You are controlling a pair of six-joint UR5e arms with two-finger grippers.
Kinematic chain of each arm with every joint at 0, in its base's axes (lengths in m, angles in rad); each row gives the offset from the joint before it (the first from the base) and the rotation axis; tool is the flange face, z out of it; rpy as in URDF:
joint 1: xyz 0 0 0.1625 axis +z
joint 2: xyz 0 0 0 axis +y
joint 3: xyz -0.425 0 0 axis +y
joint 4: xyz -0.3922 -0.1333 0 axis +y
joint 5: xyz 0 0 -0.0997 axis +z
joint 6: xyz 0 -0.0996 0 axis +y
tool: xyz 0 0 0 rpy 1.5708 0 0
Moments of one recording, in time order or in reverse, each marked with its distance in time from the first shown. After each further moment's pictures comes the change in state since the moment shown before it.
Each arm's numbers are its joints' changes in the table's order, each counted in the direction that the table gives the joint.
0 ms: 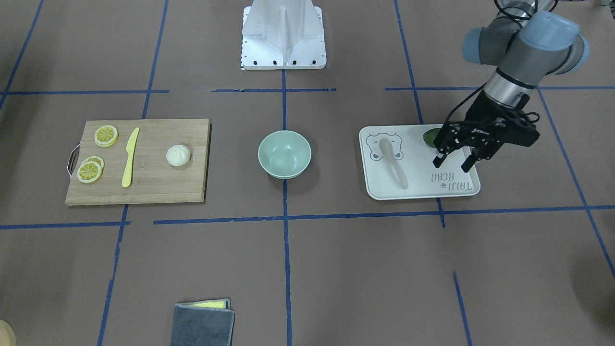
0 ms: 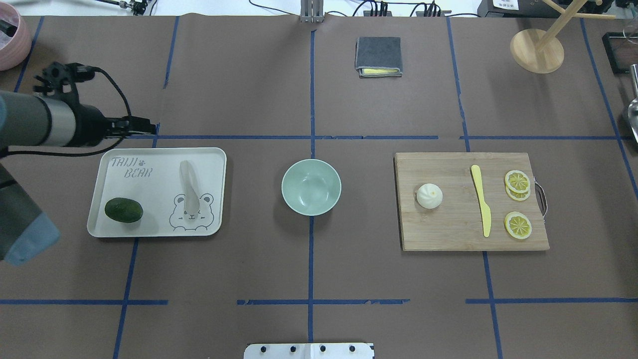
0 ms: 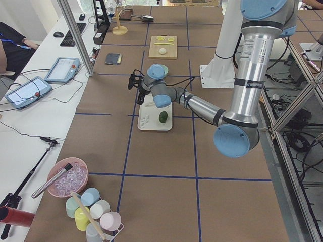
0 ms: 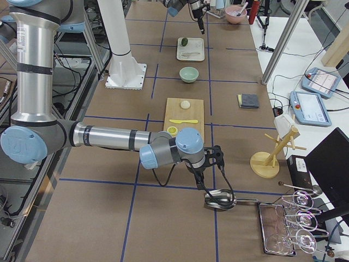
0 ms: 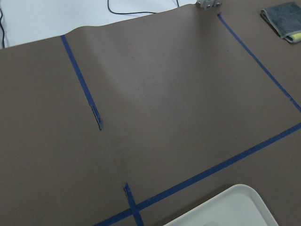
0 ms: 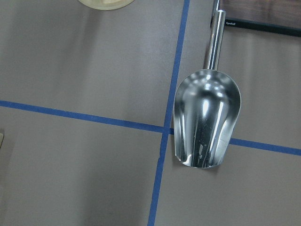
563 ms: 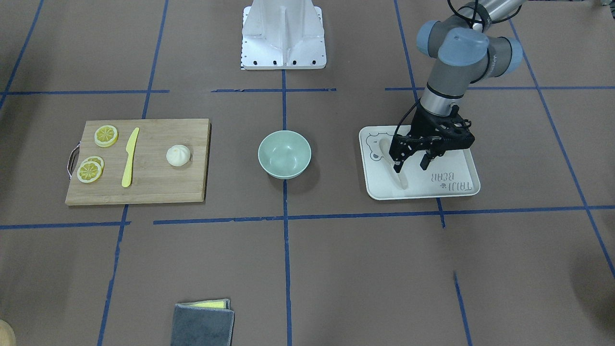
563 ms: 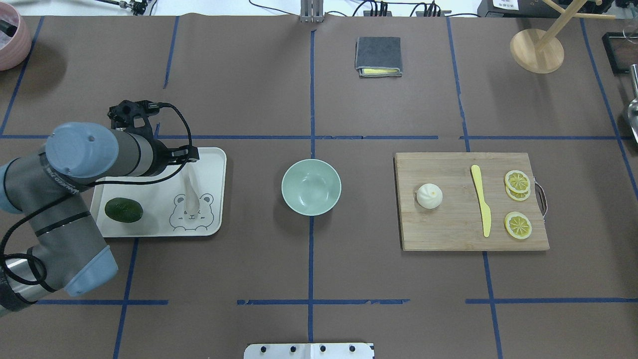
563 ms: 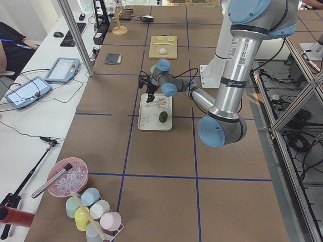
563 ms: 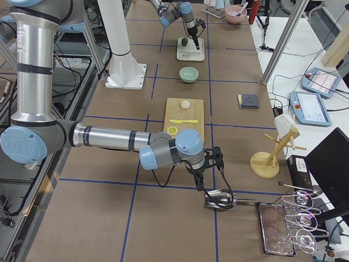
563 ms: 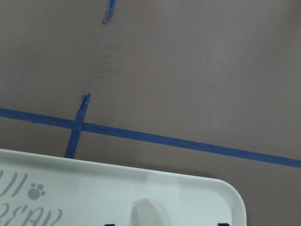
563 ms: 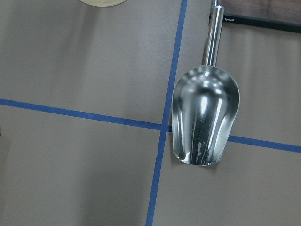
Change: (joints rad) left arm 0.180 0.119 -0.038 -0.274 -0.184 0.118; right arm 0.000 0.001 0.006 0.000 0.000 0.002
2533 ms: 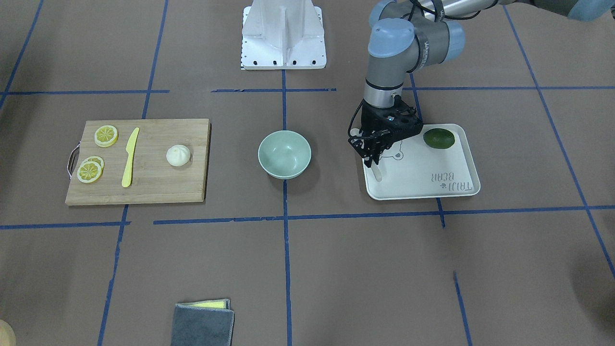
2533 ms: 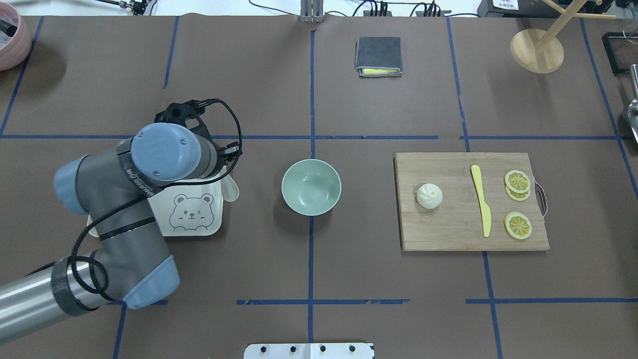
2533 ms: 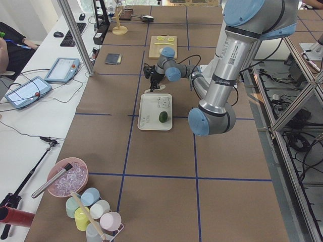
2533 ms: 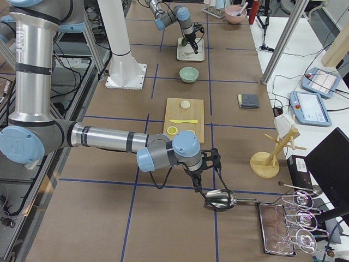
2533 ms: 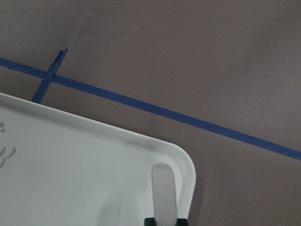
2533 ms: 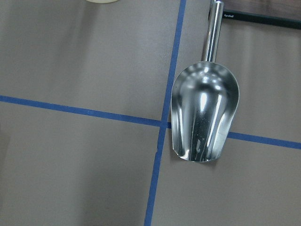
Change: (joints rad) left arm 0.075 0.259 0.021 -0.351 -0.088 0.319; right arm 0.000 0.028 0.000 -0.045 -0.002 -0.004
